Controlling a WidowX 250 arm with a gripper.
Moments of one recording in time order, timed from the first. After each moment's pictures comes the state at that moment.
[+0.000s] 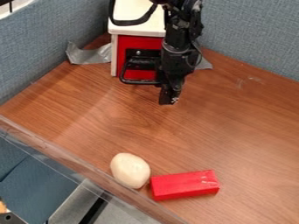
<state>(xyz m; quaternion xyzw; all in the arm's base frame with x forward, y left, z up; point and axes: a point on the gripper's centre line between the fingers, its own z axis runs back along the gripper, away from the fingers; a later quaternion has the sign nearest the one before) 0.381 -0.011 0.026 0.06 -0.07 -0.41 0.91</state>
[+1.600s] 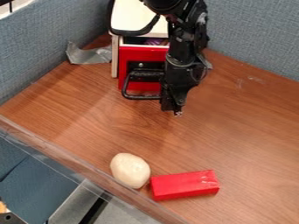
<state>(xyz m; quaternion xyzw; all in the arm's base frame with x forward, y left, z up) 0.353 -0.040 0.024 0.04 -0.07 -0.43 0.90</state>
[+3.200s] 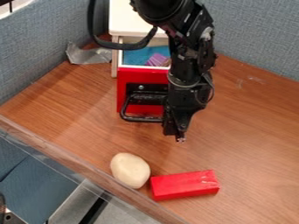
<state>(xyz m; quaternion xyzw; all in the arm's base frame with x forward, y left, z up) 0.305 -0.072 0.033 0.02 -0.08 -0.47 0.88</state>
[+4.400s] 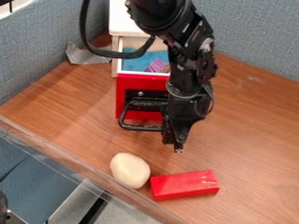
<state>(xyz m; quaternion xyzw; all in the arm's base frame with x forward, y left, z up) 0.287 -0.082 0.030 0.02 -0.08 -0.49 0.87</state>
